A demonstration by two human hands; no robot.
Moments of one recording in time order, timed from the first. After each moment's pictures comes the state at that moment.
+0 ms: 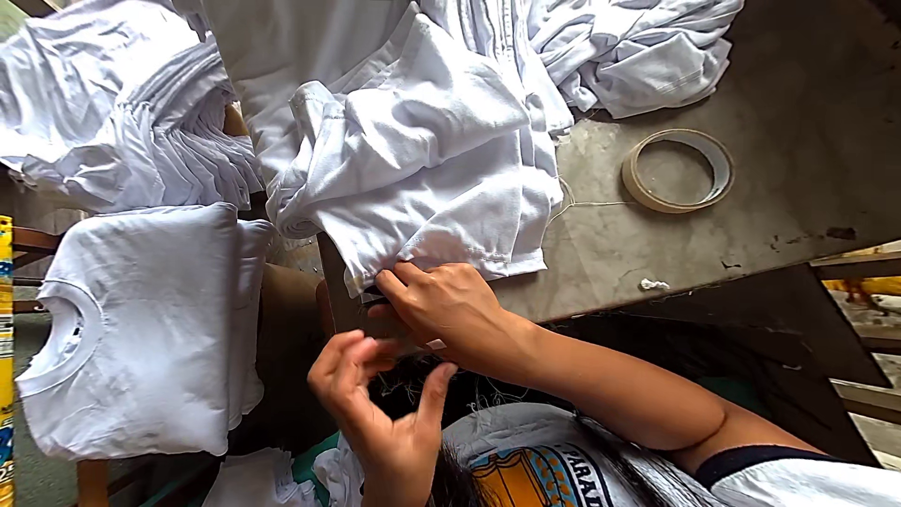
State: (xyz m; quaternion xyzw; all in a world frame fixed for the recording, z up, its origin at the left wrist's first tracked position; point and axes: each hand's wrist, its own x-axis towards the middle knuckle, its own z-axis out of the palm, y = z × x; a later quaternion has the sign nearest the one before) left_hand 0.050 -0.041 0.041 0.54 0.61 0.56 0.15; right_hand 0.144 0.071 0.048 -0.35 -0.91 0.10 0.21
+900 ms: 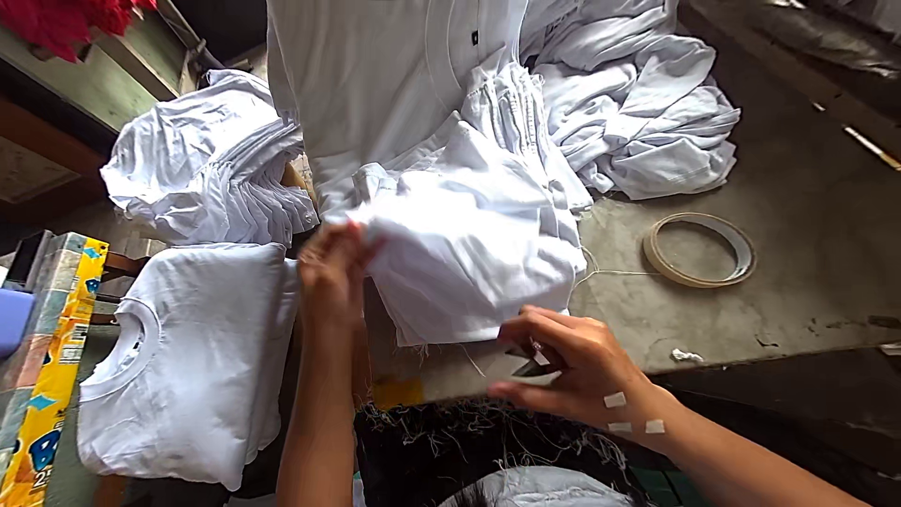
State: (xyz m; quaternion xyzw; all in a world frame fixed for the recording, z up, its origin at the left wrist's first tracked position) left_hand -0.033 0.108 0.087 0.40 0.49 0.65 0.41; right_hand 0.226 0.076 0.043 -0.32 -0.83 0.25 0.39
